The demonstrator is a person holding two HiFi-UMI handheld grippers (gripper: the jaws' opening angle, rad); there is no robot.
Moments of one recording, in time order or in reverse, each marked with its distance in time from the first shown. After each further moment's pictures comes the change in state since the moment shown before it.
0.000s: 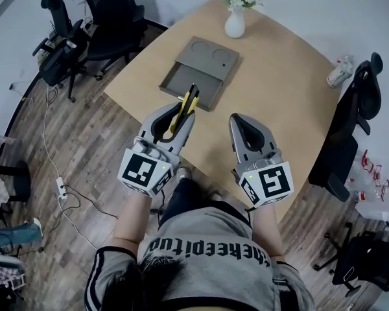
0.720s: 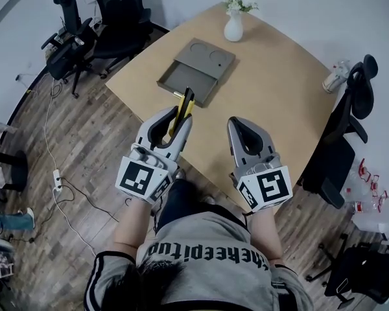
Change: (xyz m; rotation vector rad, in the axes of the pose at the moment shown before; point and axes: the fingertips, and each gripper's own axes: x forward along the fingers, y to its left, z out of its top) left arm -0.028 -0.059 0.022 0.013 -0.083 0.096; right arm -0.059 0.004 0.013 -0.020 -0.036 0.057
